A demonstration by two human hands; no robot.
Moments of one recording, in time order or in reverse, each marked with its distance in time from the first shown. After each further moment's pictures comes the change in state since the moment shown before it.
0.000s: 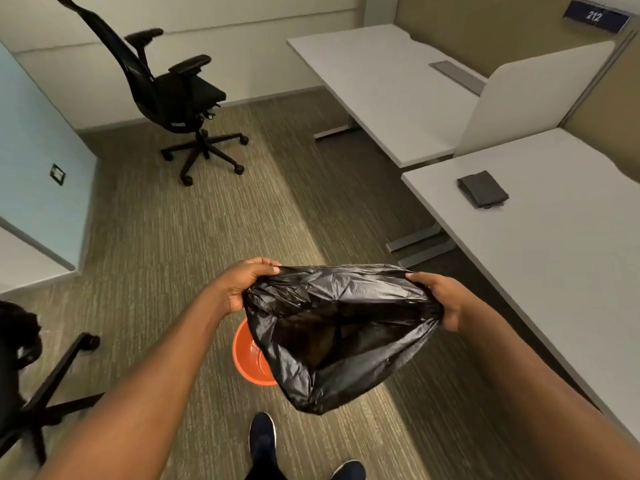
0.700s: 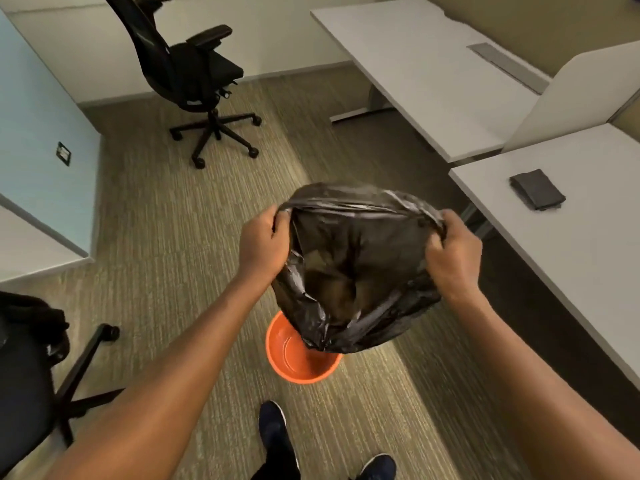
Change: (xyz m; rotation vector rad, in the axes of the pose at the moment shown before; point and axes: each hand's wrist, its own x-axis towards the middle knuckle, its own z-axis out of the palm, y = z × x) left_hand 0.013 0.058 -0.103 0.673 0.606 0.886; right_hand -0.003 -0.060 0.189 -0.548 0.641 -0.941
